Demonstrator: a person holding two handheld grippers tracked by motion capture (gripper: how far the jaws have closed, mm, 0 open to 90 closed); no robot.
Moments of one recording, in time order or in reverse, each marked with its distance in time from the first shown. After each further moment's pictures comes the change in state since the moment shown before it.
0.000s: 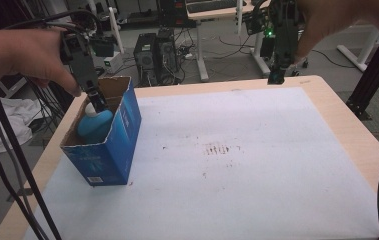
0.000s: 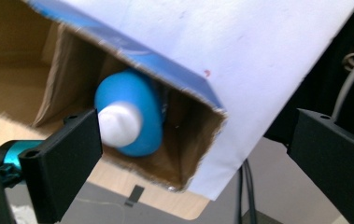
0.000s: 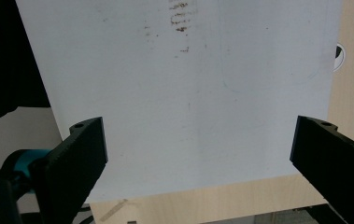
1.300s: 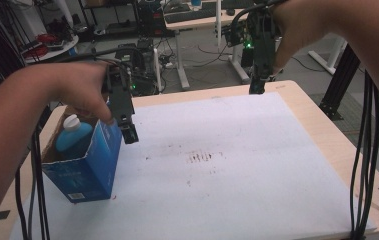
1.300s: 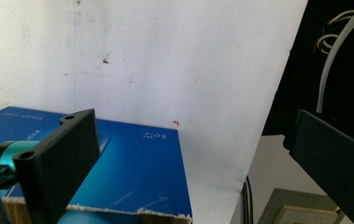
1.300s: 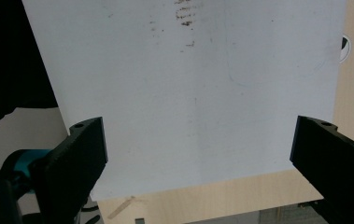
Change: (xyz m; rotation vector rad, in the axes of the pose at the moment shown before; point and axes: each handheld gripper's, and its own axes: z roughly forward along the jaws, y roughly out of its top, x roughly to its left) left arm -0.040 0.082 0.047 0.053 -0.088 0.280; right arm 0.010 -0.009 -0.003 -0.002 -0.004 0.022
